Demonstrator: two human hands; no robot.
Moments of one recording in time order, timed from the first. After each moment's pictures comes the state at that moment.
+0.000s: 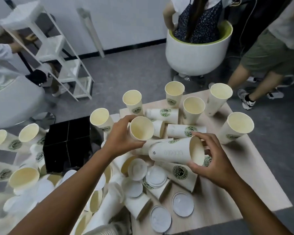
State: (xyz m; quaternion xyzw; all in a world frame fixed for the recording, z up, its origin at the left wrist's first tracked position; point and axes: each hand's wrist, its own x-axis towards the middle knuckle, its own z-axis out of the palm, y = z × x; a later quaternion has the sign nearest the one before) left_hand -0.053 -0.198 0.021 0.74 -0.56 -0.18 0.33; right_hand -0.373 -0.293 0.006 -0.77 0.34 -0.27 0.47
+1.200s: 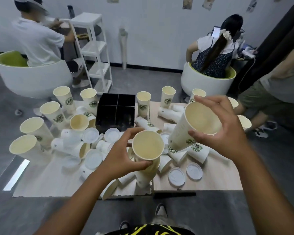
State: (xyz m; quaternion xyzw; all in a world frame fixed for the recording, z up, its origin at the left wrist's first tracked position) left_hand -0.114 0.140 0.091 0.69 -0.49 -0.22 0.49; right_hand -0.325 -0.065 0.186 -0.88 0.21 -0.31 0.29
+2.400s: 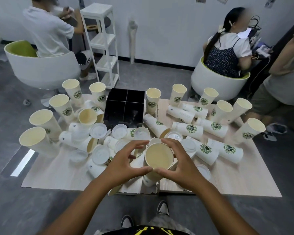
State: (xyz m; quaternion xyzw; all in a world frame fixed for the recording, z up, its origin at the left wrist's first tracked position) left_hand -0.097 0.158 0.041 0.71 -0.46 -0.26 0.47; right_hand -0.274 -0.007 0.046 -0.88 0.20 -0.13 0.41
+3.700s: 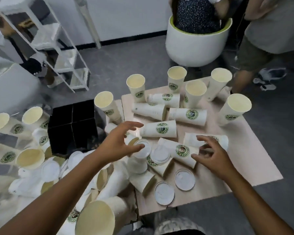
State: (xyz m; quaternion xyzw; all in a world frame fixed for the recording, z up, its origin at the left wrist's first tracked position) left_hand -0.069 -0.115 0.022 0.71 -0.57 -0.30 0.29; right_hand -0.407 -0.243 -0.058 -0.70 0.47 -0.20 0.50
